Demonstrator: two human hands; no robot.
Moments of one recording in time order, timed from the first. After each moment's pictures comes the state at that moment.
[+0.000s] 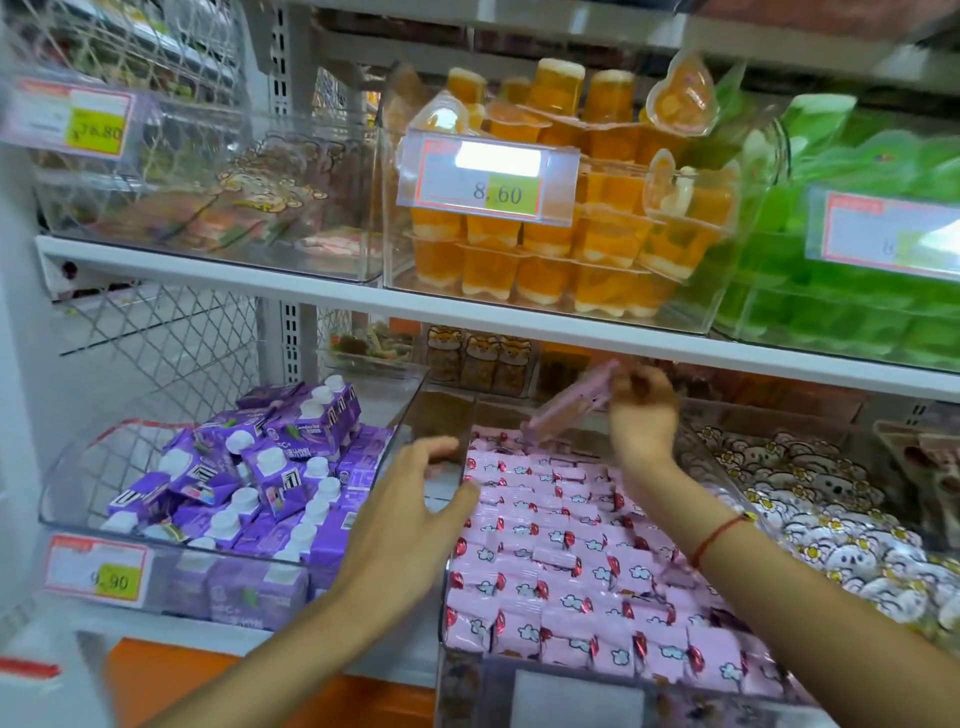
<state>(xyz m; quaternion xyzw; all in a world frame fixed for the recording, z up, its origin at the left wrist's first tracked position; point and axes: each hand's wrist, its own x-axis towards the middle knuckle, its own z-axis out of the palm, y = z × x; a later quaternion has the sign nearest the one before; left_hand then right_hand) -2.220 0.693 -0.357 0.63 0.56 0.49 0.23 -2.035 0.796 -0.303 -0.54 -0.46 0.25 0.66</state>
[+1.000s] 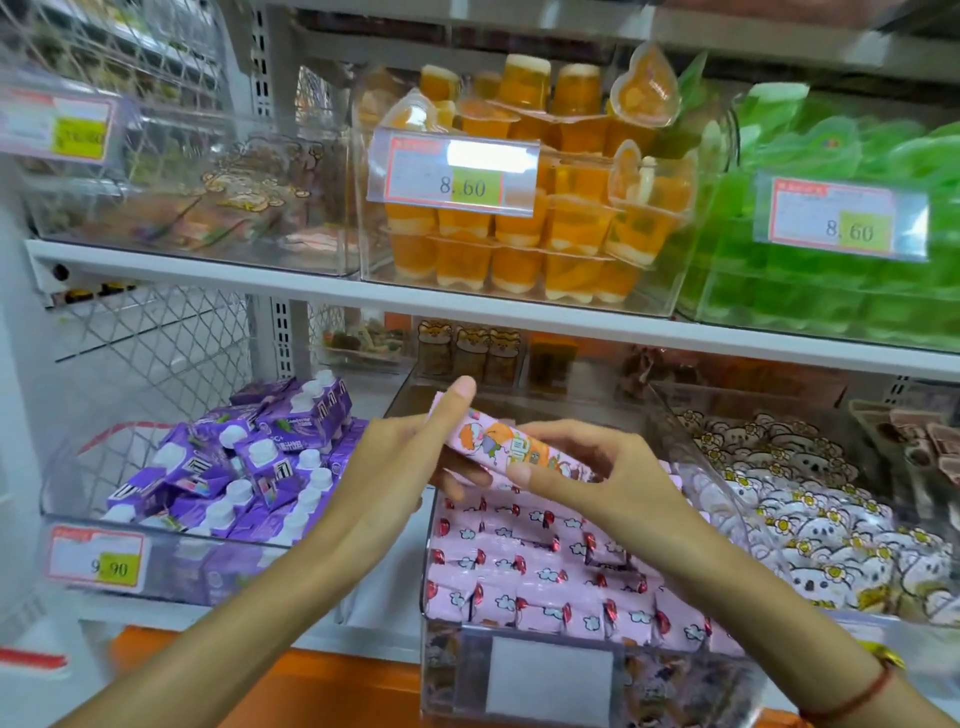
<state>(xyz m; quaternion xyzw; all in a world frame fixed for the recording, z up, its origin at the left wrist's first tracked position) -2.210 0.671 -0.305 0.58 0.48 0.52 0.39 -2.026 0.684 -0.305 -0.41 -0.75 0.33 0.41</state>
